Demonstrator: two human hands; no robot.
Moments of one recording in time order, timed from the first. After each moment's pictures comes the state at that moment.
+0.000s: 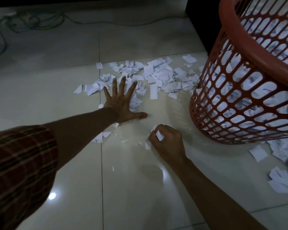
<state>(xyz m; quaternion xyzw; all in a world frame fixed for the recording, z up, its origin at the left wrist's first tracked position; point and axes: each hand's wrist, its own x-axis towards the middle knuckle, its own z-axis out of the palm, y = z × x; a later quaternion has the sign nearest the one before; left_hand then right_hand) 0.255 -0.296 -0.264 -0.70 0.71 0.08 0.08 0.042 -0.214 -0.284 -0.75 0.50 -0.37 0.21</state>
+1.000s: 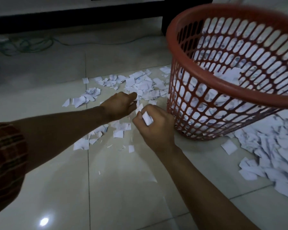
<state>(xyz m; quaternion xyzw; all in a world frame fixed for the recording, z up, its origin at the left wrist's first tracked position) 0.198 -0.295 -0.190 -0.55 0.83 0.09 -0.10 0.030 -0.216 -0.173 -0.71 0.44 -0.53 0.16</state>
